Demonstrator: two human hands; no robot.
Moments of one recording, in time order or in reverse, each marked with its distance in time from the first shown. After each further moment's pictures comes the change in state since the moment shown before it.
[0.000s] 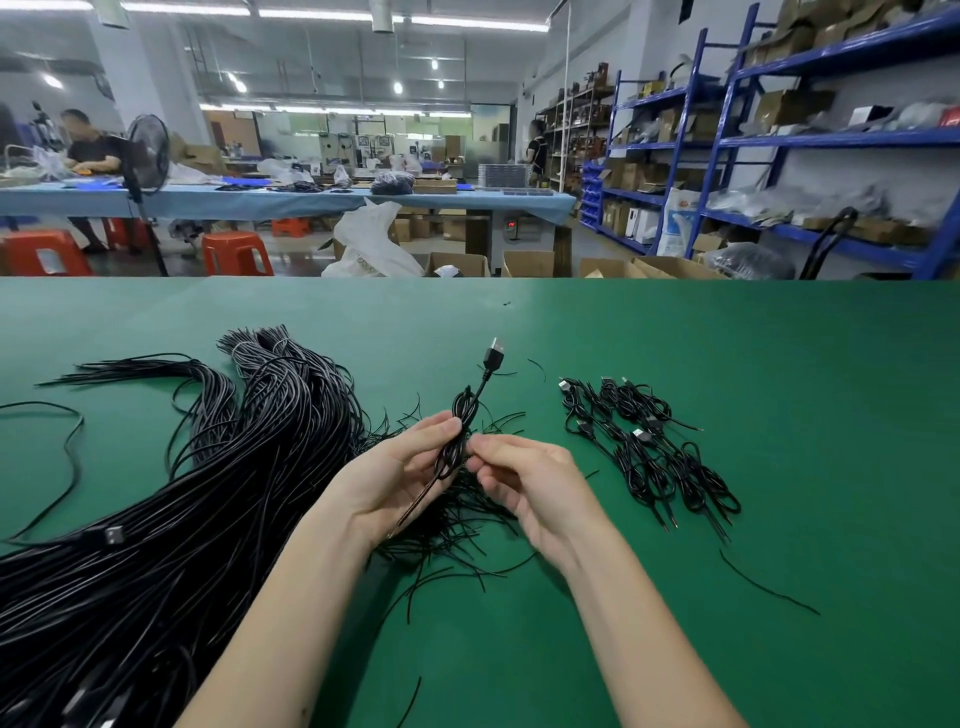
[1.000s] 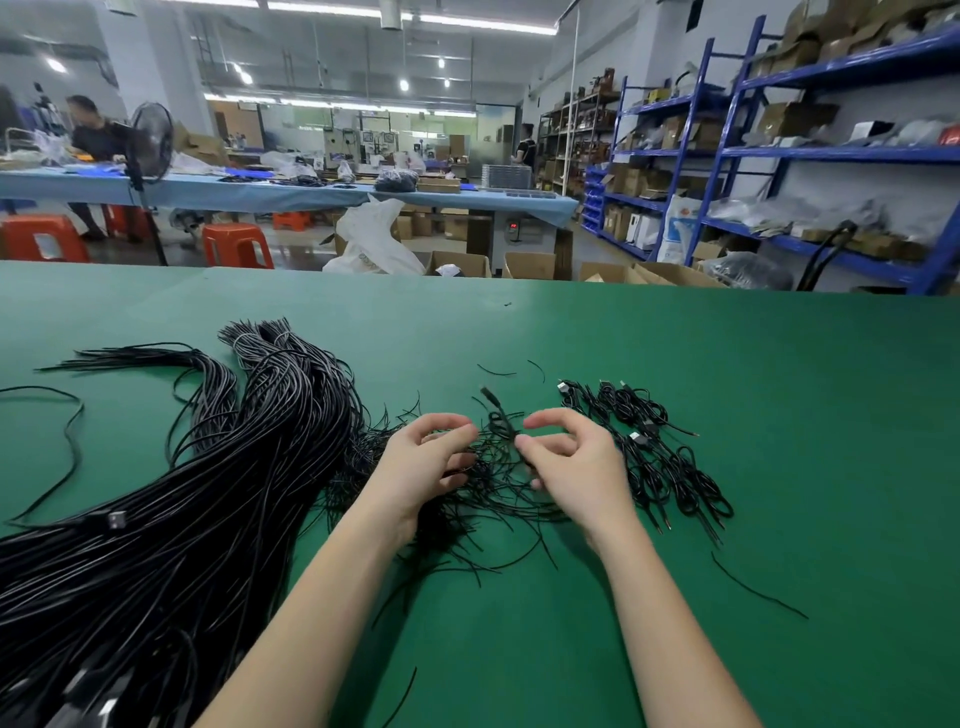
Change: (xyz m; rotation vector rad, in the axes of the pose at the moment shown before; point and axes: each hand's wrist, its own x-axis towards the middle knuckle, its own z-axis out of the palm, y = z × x) left_hand 0.019 -0.022 0.008 0.424 0.175 0.275; right_hand 0.012 -0.005 -0.038 -0.648 0.274 -0.283
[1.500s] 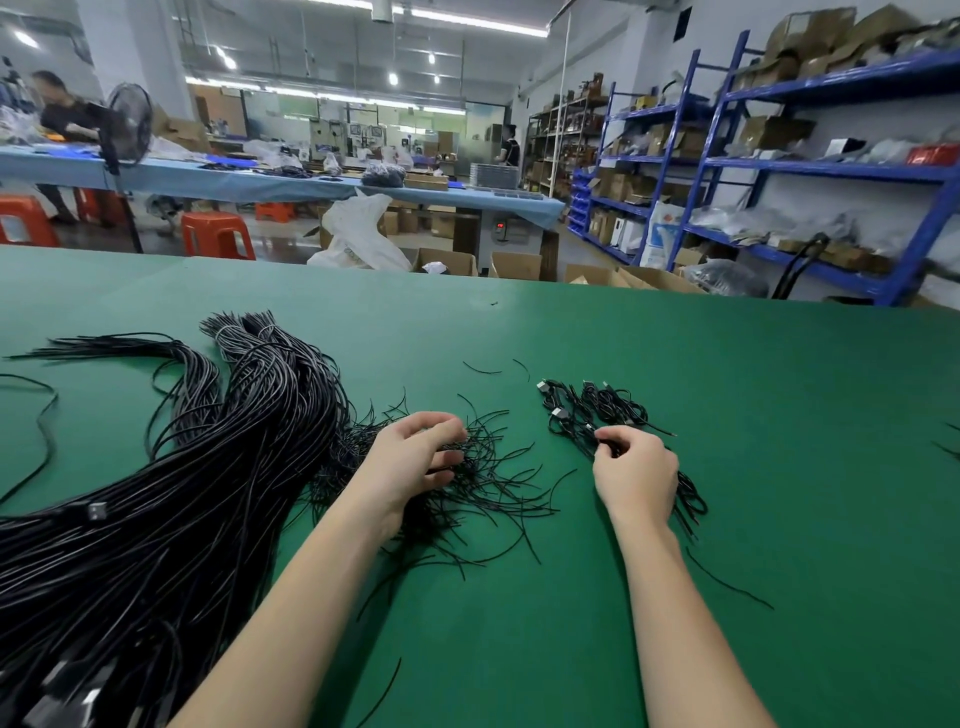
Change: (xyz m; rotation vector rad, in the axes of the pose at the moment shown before) left_hand 0.001 -0.001 -0.004 0.026 -0.034 -0.005; right_hand 0.037 0.046 -0.046 -0.459 0.449 0.077
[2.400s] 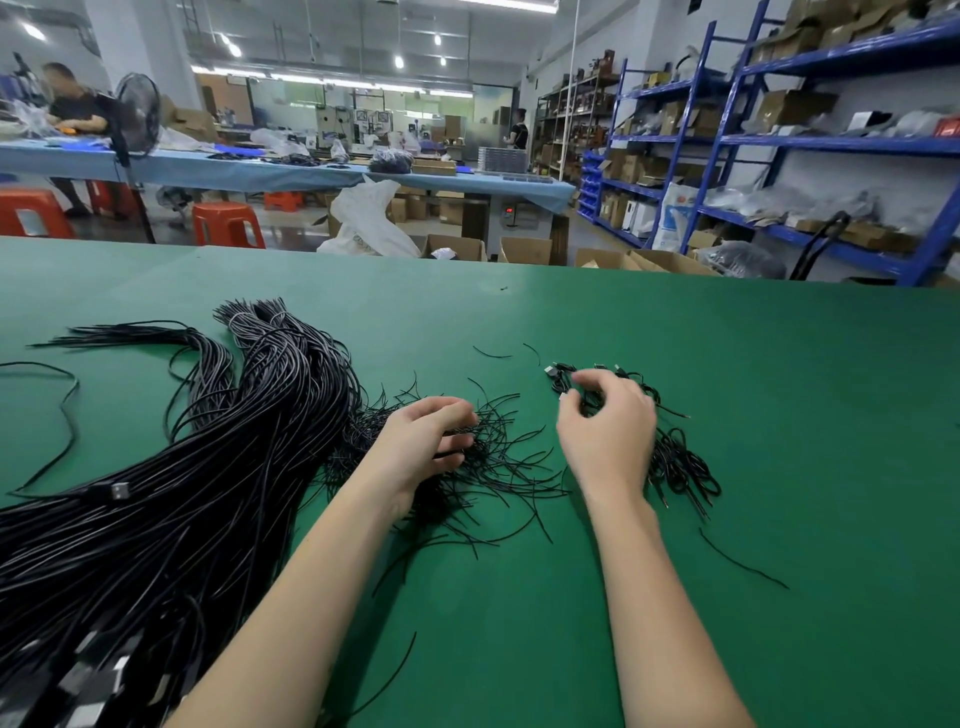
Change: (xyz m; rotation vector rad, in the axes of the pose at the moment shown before) left_hand 0.002 -0.002 -0.003 0.005 -0.009 -0.033; right_hand -0.036 -0.050 0.002 0.127 0.050 -0.243
